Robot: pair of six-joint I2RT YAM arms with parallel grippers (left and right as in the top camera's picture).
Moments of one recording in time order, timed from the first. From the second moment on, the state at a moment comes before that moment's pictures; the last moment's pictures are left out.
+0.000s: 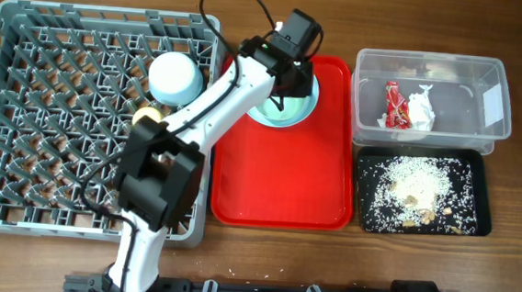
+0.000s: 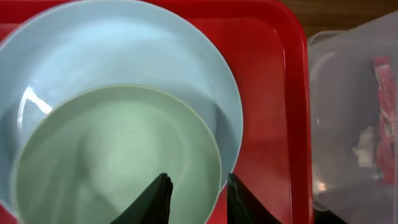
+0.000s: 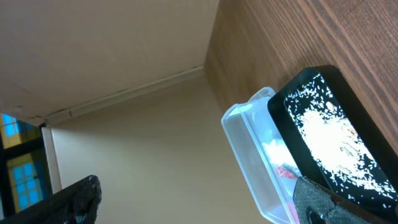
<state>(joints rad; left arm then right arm) -0.60 2.15 1.81 -0.77 0.04 -0.53 0.04 0.01 1.20 -1.61 0.67 2.06</state>
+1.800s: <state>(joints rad) 0.50 1.44 0.91 -1.48 1.12 0.37 0.04 0.01 1.20 -1.61 0.67 2.06</state>
